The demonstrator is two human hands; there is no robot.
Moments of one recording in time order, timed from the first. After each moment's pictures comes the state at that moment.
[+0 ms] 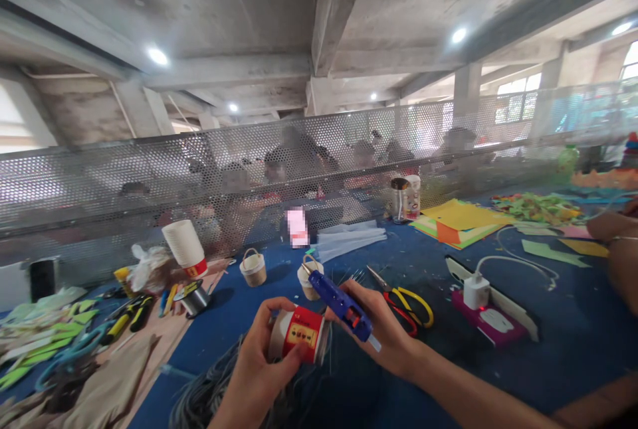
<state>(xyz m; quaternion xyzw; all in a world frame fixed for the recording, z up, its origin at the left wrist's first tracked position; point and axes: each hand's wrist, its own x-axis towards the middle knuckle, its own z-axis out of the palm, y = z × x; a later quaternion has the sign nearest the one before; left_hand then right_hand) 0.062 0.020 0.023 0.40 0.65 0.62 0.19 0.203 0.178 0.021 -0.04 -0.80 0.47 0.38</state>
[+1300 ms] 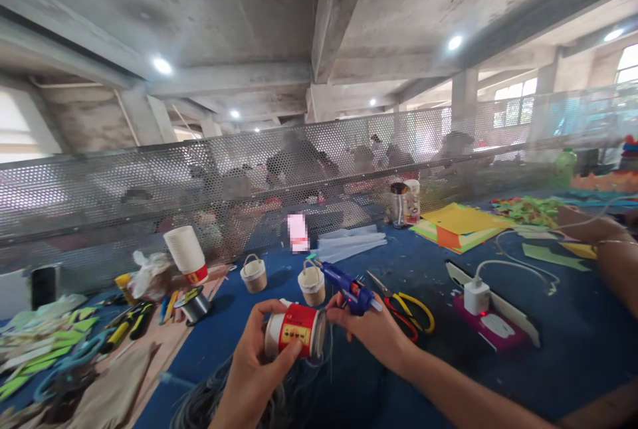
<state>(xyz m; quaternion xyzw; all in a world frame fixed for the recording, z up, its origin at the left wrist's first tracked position) 0.060 0.020 0.029 0.37 0.62 0.67 0.18 0.178 0.174 0.016 -0.13 -0.63 0.68 0.35</state>
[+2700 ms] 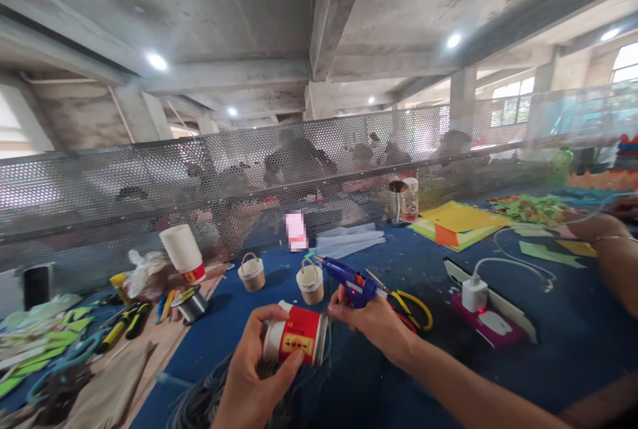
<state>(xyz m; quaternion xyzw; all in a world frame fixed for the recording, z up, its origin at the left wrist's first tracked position) 0.074 0.014 0.032 0.38 0.65 0.65 0.12 0.180 0.186 0.011 -0.13 -0.65 0.67 0.33</state>
